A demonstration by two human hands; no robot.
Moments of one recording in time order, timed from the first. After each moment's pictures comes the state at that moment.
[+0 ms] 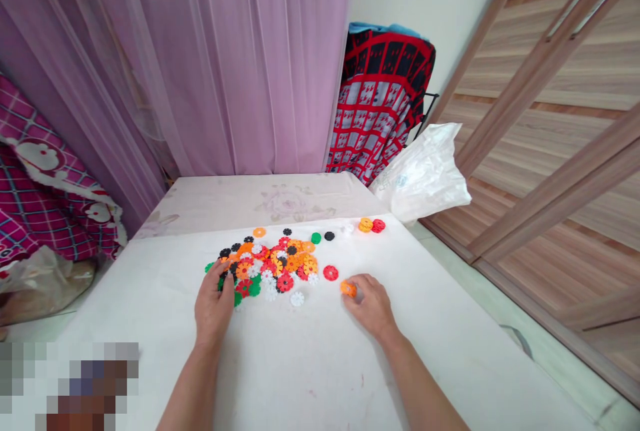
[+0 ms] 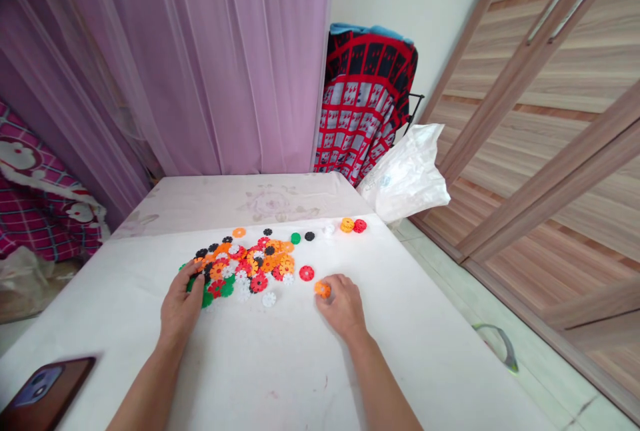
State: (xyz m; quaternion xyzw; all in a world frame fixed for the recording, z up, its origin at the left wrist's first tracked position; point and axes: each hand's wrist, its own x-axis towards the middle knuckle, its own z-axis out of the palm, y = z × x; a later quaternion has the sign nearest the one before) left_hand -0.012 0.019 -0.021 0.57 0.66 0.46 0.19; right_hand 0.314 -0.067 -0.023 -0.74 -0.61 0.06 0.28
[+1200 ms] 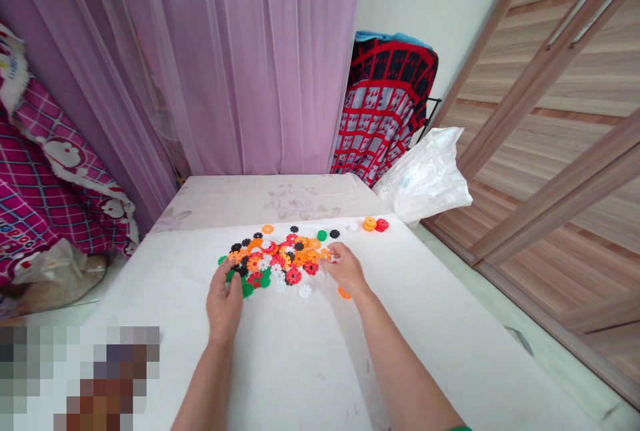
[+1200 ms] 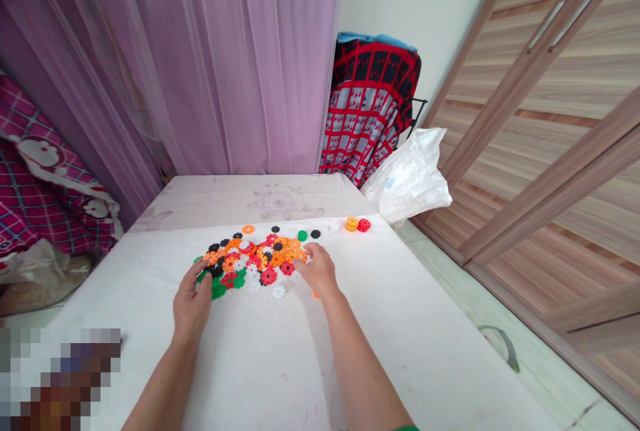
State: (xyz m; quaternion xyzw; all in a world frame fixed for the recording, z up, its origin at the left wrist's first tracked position) left_hand -0.011 0.006 -0.027 0.50 0.61 0.57 0.22; right_hand 0.259 -0.002 0.017 -0.75 -0.54 0.18 0.32
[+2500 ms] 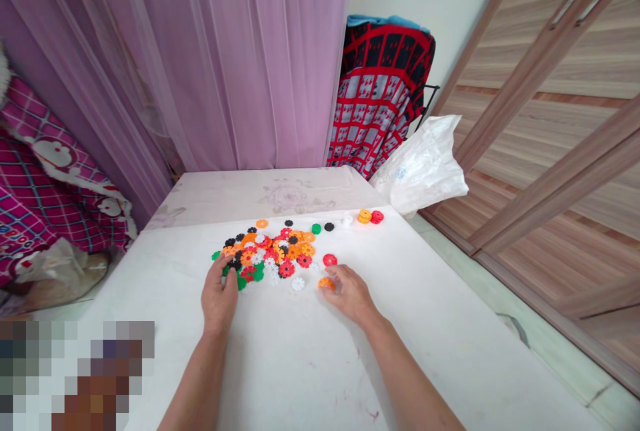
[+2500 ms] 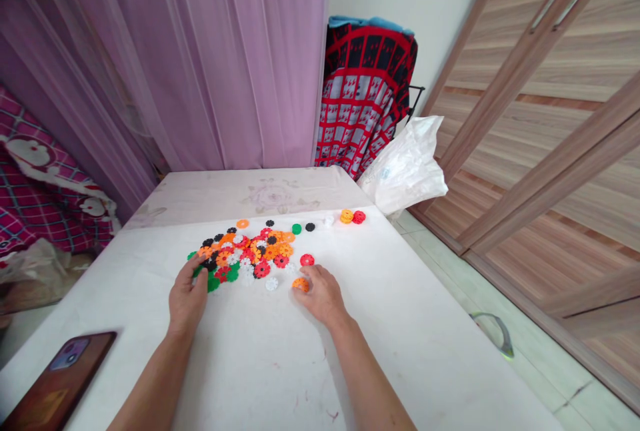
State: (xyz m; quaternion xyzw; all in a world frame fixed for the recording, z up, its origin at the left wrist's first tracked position) left_hand -0.012 0.007 -0.030 0.54 0.62 0.54 0.20; right_hand 0.272 -0.066 -0.002 -0.70 -0.65 0.14 0.24
